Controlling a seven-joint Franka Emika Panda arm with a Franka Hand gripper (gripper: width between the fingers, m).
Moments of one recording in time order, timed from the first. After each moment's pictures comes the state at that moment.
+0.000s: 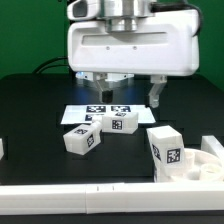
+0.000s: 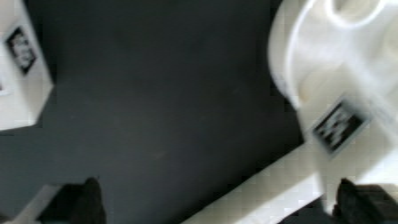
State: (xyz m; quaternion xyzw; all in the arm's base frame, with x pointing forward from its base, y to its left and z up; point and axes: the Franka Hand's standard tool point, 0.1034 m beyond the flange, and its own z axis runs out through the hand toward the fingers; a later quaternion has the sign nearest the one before) arm 0.568 0.001 0.107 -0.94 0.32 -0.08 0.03
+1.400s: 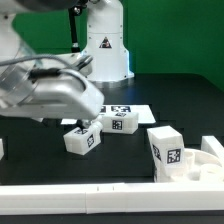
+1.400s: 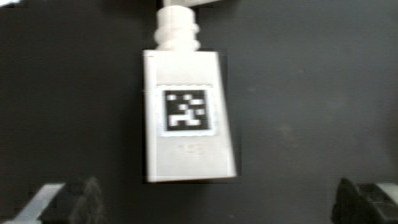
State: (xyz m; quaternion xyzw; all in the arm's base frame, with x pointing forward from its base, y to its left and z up) arm 0.529 -0.102 0.055 -0.89 0.25 0.32 0.19
